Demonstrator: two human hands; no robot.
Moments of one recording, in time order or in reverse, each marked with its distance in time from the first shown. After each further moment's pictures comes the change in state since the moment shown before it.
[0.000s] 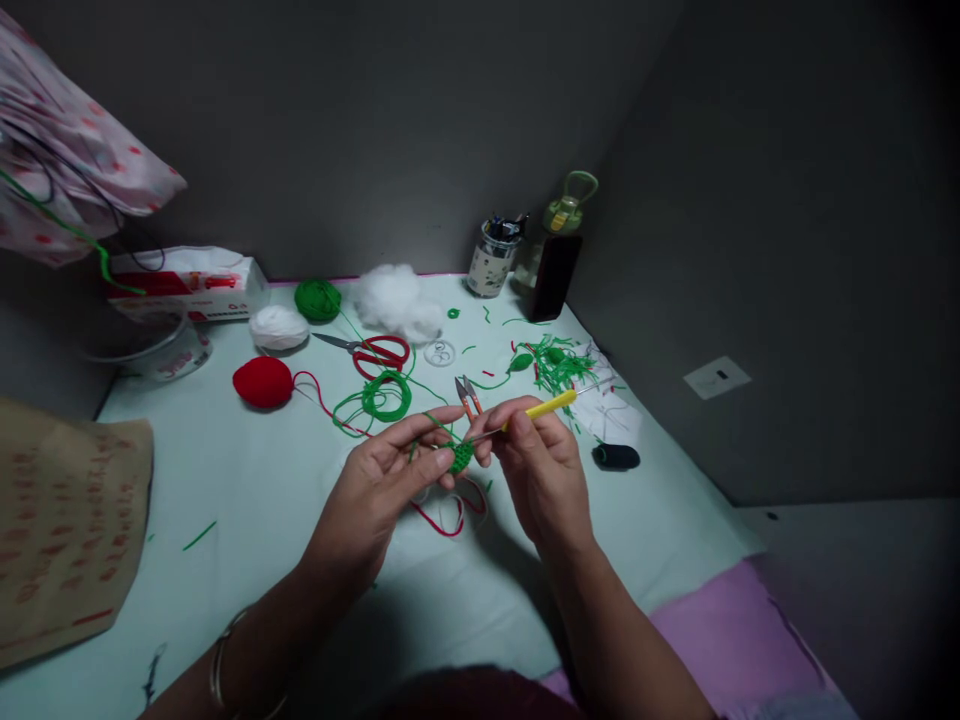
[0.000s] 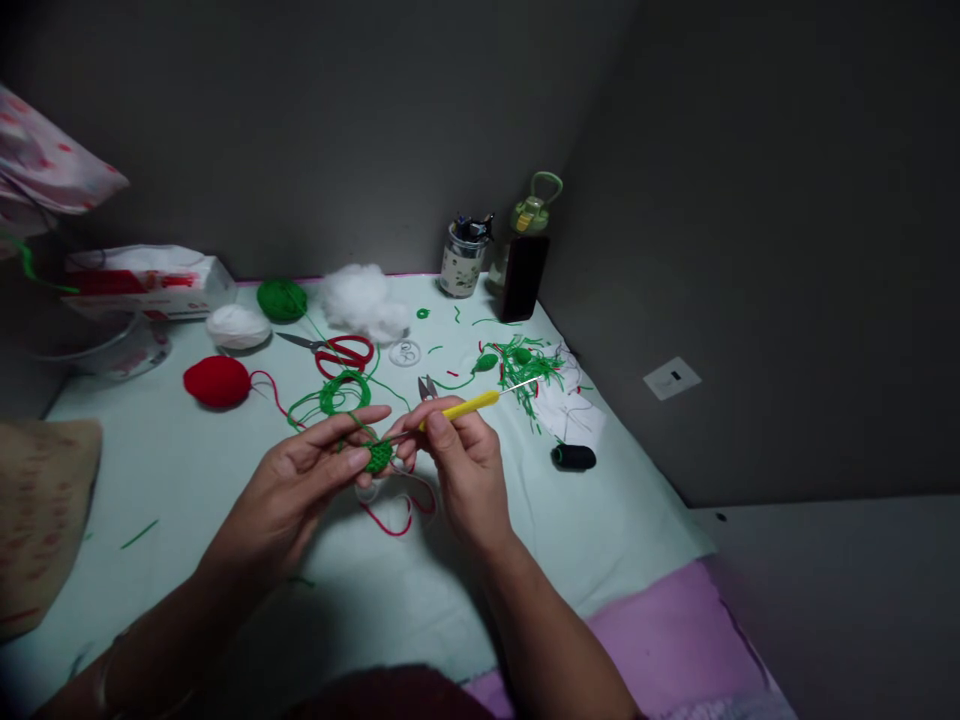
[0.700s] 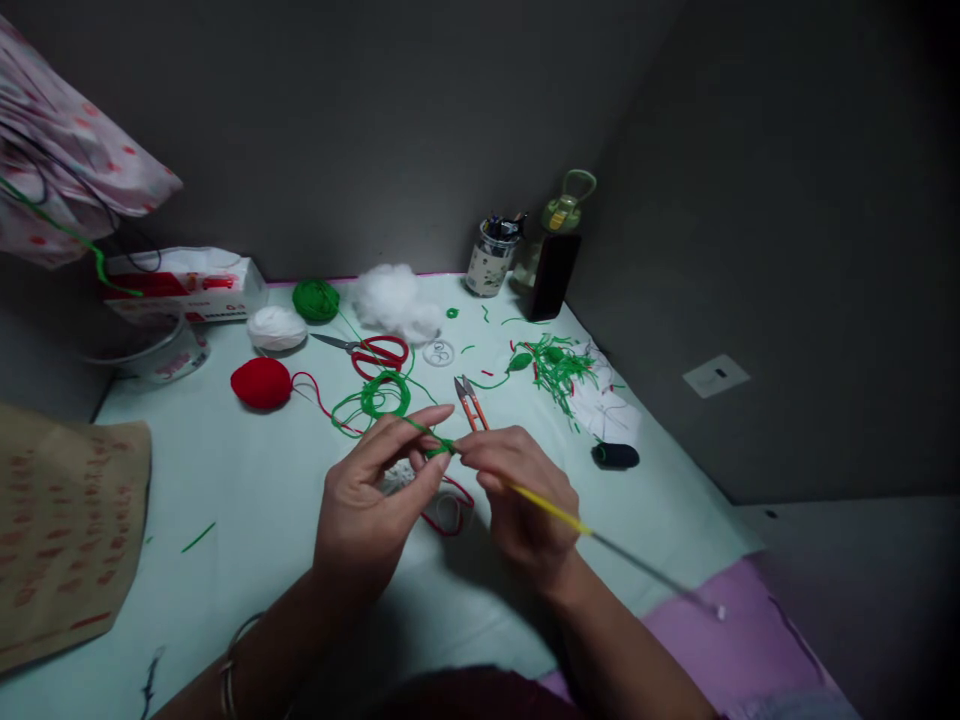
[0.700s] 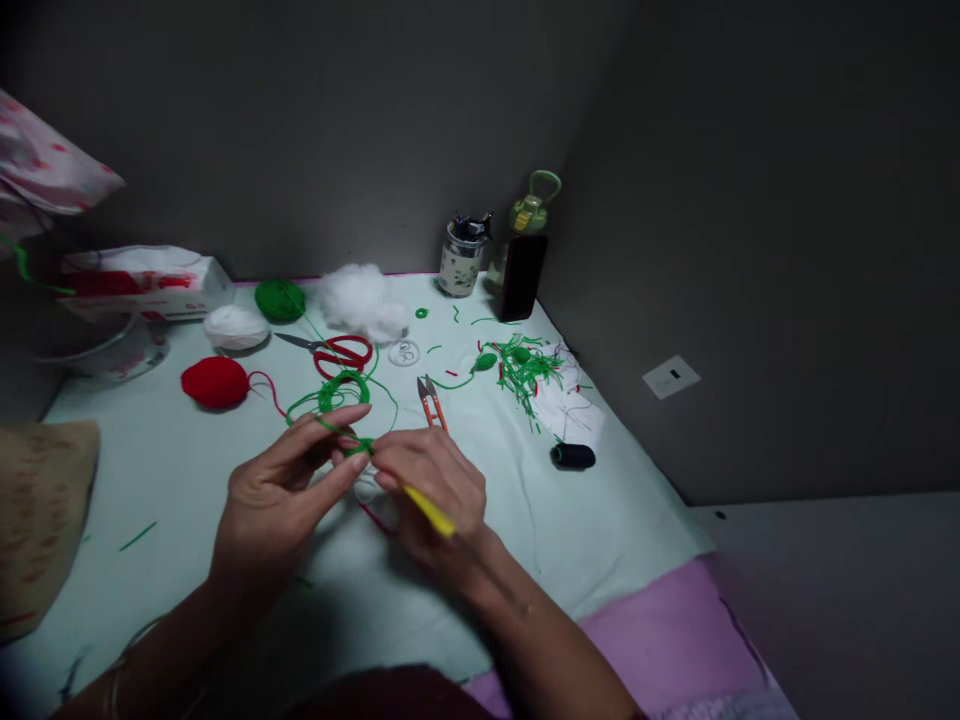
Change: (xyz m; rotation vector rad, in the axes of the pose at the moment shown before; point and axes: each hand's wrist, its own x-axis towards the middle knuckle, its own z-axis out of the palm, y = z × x) left_hand -0.007 -0.006 0.011 0.407 0.294 0.439; right_hand -0.019 0.002 0.006 -0.801 -0.115 -0.729
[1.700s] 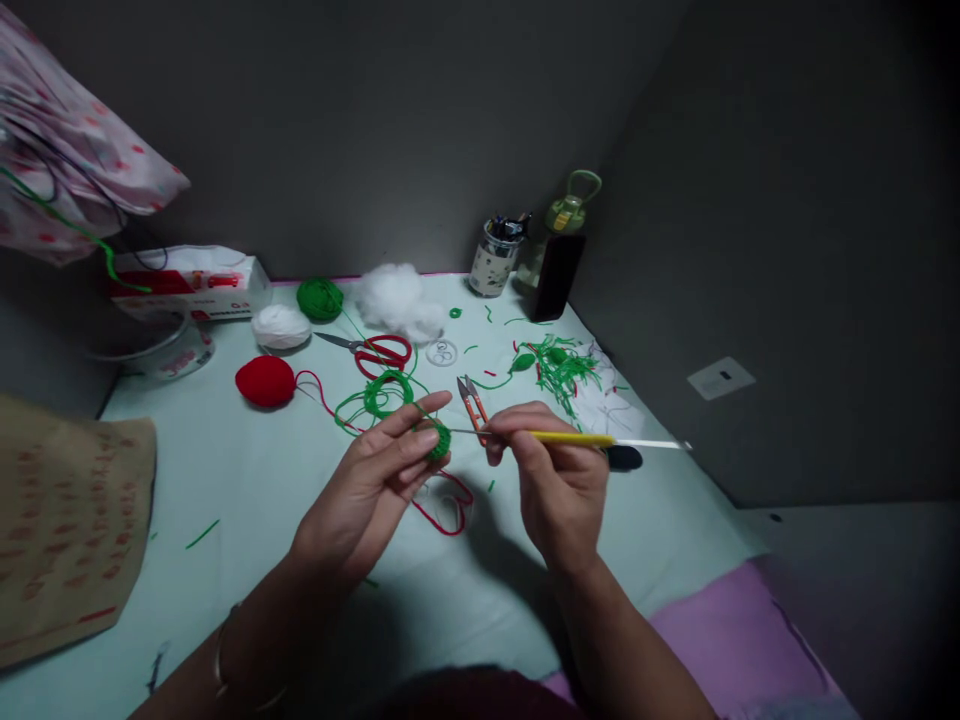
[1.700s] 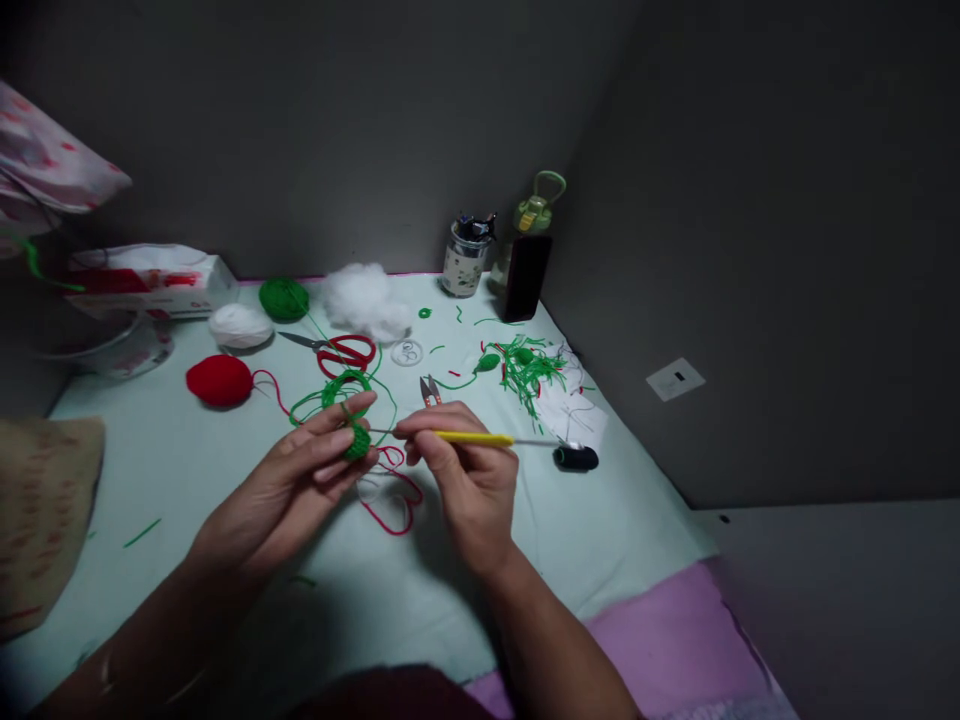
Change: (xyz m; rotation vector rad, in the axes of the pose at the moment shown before) left_hand 0.017 0.002 -0.005 -0.670 -0.193 -0.564; right_hand 0.006 0.008 -0.003 0.419 0.148 0.425
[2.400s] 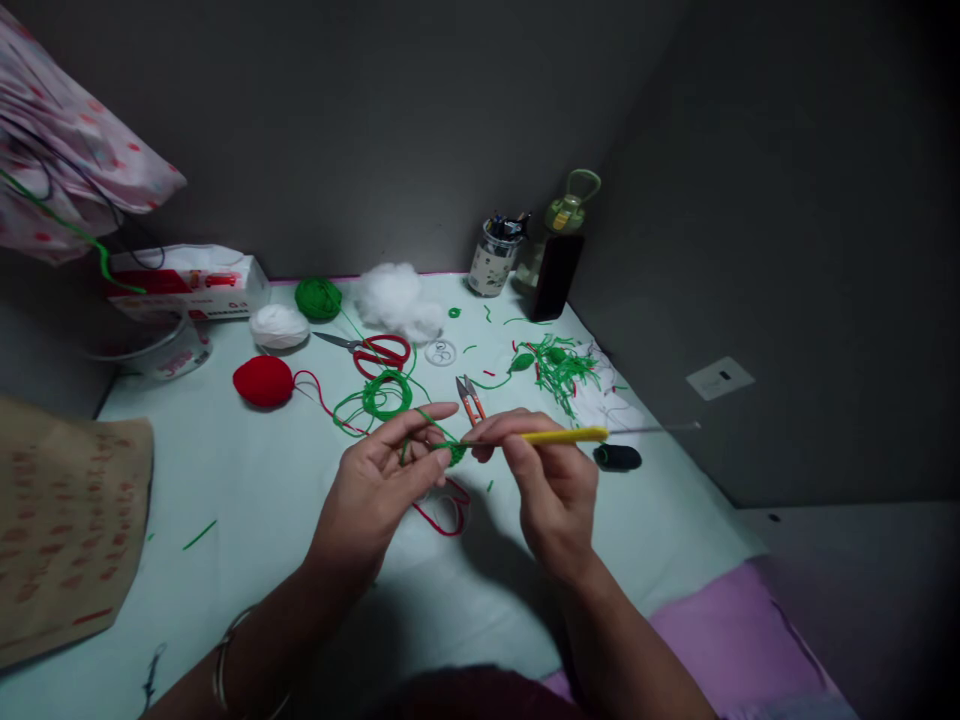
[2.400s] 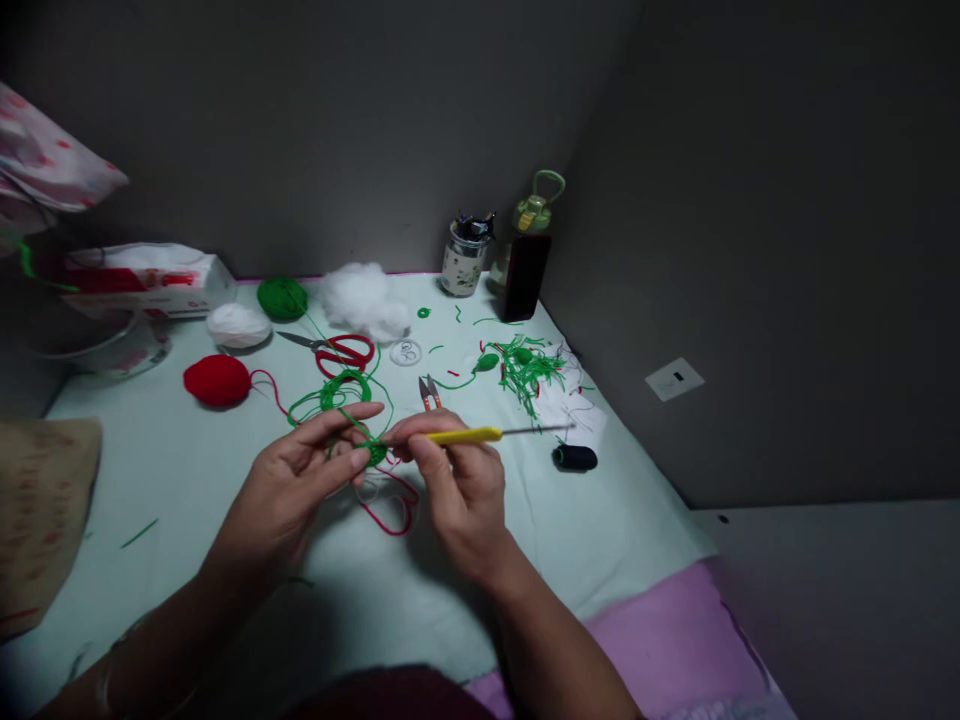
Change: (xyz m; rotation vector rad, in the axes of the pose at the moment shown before) left_hand -0.006 -0.004 -0.001 0.424 0.041 0.204; right_hand 0.001 -0.006 -0.004 -0.055 -0.111 0.011
